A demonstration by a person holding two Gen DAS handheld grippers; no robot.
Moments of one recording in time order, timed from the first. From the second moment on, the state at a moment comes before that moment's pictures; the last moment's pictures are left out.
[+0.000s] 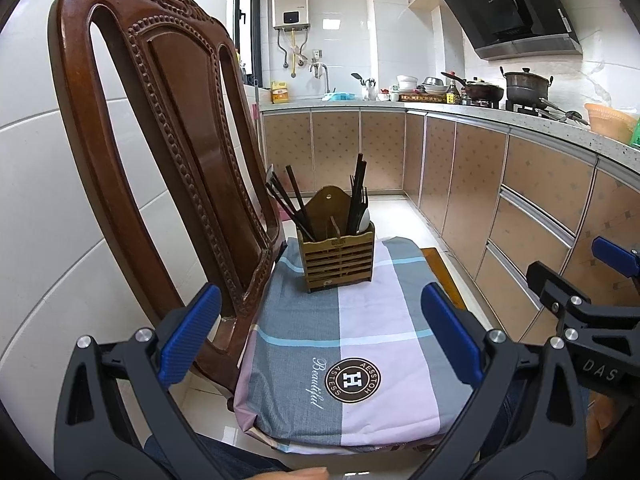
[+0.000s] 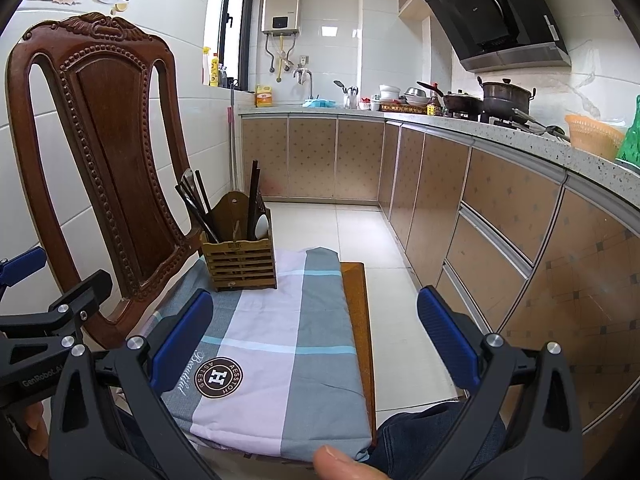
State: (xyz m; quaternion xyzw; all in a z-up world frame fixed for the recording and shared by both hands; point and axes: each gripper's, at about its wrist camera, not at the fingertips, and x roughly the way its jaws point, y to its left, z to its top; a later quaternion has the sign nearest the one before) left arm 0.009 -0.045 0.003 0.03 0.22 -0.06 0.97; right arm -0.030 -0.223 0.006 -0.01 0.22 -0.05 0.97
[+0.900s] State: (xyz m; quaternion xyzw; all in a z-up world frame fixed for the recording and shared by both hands) left arm 0.009 -0.045 0.001 0.03 0.22 -0.07 0.97; right arm -0.032 -0.221 0.005 -0.01 0.22 -0.06 0.97
